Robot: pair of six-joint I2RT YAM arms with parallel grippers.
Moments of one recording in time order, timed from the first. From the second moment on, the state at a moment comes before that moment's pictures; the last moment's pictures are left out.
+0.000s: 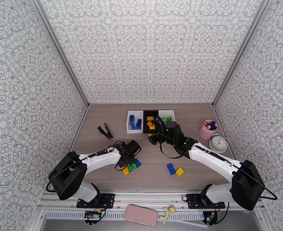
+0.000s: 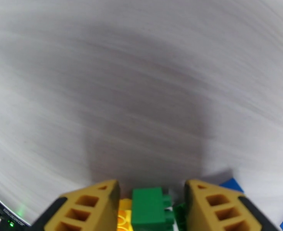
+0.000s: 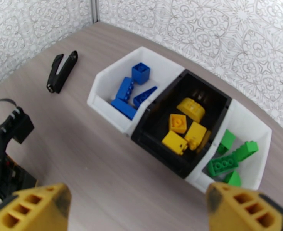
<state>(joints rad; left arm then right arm) -0.75 1.52 0.79 -0.67 -0.19 -1.10 0.69 1.38 0.94 -0.05 0.02 -0.03</state>
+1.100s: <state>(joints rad) -0.78 1.43 0.90 -0.71 -0.26 -1.02 0.69 1.24 0.87 -0.06 0.08 0.02</state>
